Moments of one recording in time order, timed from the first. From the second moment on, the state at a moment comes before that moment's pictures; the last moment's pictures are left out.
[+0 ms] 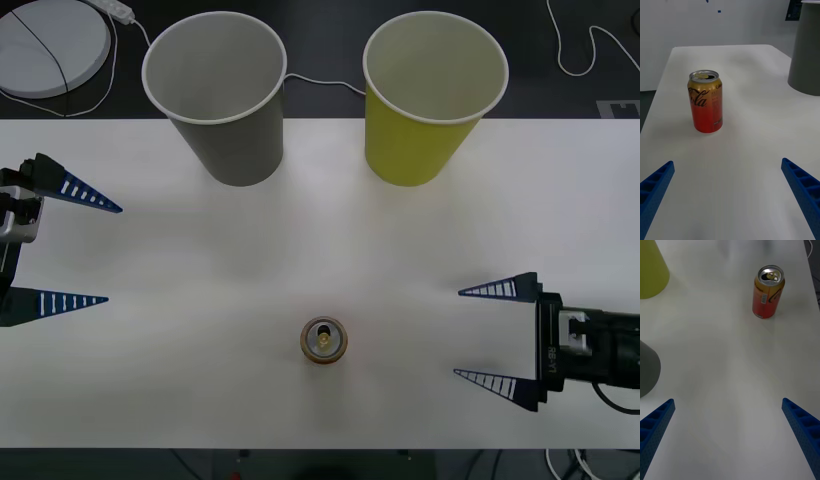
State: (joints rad) right arm 0.02 -0.63 -0.07 -1.35 1.21 -1.41 0.54; left arm -0.10 1.05 0.25 -1.96 -1.49 -1.48 0.19
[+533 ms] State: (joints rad) right arm -0.09 -0.52 0.03 -1.16 1.21 -1.41 0.59; left arm -0.10 1.05 0.25 -1.96 -1.49 -1.48 0.19
